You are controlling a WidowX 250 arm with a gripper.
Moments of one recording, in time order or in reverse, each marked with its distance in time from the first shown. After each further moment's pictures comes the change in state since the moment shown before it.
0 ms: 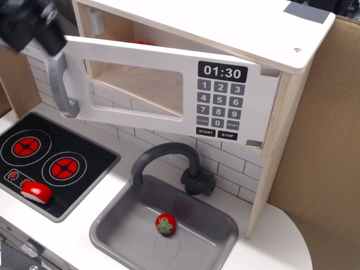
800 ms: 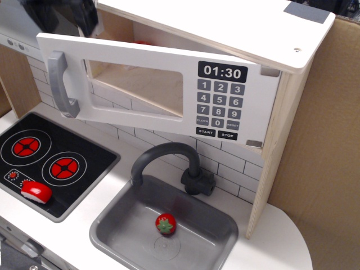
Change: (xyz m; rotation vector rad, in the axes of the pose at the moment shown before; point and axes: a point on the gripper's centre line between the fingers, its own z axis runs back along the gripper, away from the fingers) arm 0.053 0.036 -0.048 0.162 -0.020 0.155
